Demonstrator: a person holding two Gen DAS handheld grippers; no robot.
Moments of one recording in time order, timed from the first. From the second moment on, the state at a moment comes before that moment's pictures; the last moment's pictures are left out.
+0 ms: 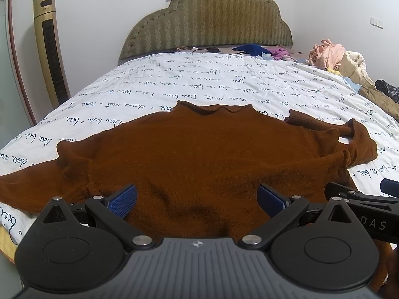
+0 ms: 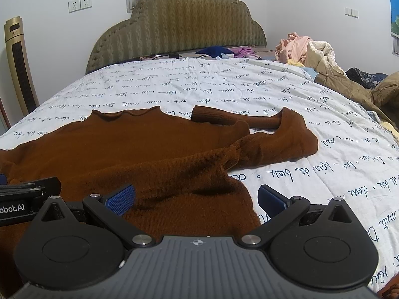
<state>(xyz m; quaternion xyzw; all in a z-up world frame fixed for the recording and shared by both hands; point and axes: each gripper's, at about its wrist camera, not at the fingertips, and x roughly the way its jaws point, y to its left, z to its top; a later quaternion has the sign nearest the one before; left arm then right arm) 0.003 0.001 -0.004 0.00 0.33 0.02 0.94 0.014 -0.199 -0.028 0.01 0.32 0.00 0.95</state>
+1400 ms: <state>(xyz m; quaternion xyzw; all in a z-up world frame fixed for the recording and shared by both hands) 0.017 0.003 -0.008 0.00 0.34 0.03 0.94 0.032 -0.259 -0.019 0.05 0.31 -0.04 0.95</state>
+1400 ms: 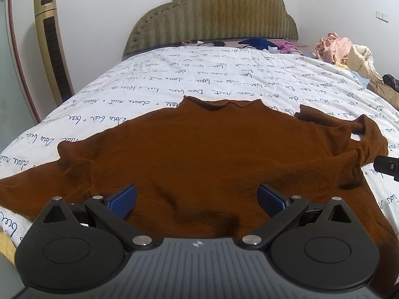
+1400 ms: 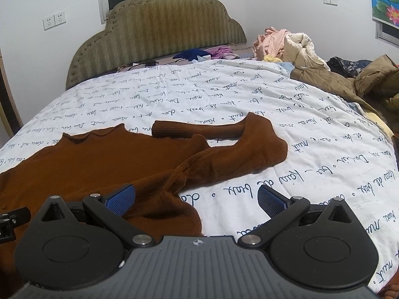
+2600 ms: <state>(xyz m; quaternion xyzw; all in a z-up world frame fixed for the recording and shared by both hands) 0.043 0.006 0.014 0.01 0.33 0.04 0.94 0.068 -0.291 0.023 0.07 0.30 -0.03 0.95</state>
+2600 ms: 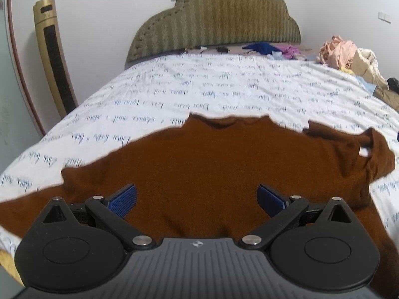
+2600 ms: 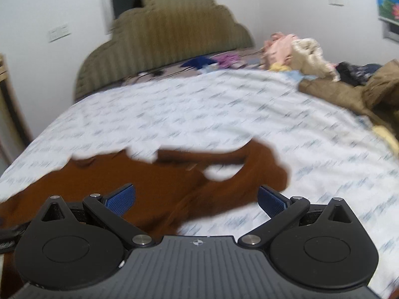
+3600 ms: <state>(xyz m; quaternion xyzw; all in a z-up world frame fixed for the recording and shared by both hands) 0.209 -0.144 -0.006 0.05 0.41 -0.04 0.91 0.245 -0.407 -0.066 0.08 0.43 -0.02 0.90</state>
